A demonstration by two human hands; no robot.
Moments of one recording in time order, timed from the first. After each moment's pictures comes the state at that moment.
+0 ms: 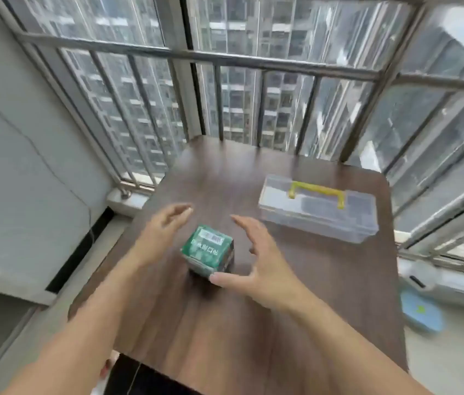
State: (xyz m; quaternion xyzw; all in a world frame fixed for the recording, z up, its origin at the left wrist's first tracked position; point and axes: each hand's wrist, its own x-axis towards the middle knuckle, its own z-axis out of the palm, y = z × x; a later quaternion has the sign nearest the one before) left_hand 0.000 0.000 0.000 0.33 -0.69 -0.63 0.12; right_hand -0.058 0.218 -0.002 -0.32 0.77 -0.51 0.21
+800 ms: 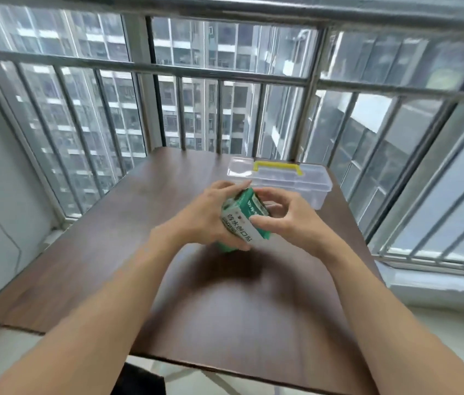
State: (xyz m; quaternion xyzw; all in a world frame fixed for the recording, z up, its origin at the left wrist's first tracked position) left_hand -0.031 0.080 -0.055 -0.17 -0.92 -0.33 0.11; right_hand -0.063 0.297 -0.031 -0.33 0.75 -0.56 0.13
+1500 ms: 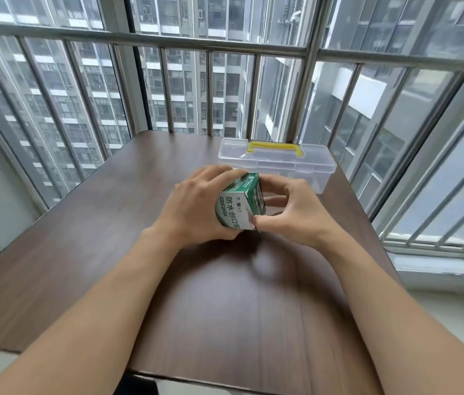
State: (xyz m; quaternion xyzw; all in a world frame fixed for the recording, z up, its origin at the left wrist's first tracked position) left_hand -0.030 0.088 -0.076 -0.15 -0.93 -0.17 0.30; right_hand -0.077 0.297 -0.058 -0.37 0.77 -0.51 0.01
